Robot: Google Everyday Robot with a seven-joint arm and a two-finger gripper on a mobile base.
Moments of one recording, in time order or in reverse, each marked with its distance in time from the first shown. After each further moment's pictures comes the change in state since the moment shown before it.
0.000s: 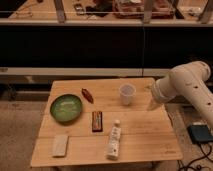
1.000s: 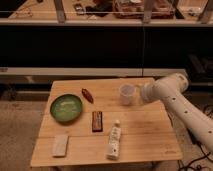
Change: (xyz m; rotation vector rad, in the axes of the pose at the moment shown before) arm -0.010 -0.035 0.093 0.162 0.008 0.018
